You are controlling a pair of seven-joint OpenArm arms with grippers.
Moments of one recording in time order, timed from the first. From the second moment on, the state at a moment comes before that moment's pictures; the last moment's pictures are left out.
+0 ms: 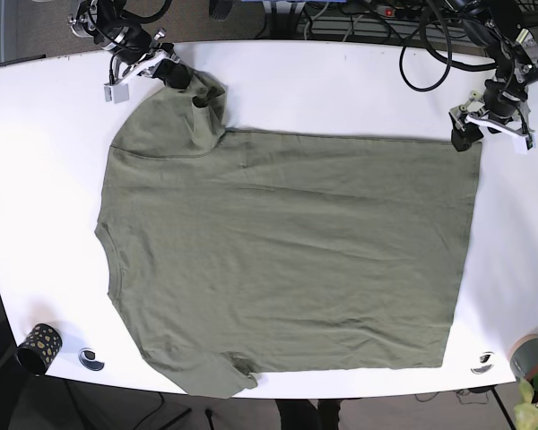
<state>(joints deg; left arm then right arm) 13.1 -3.2 -44.5 90.0 -28.8 -22.1 50.3 -29.9 4.0 28.1 93.2 51.9 28.4 -53.8</state>
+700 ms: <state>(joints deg) 5.5 -4.1 -44.6 80.4 -31.0 -26.5 50.7 -29.1 5.1 28.1 93.2 51.4 28.3 -53.9</state>
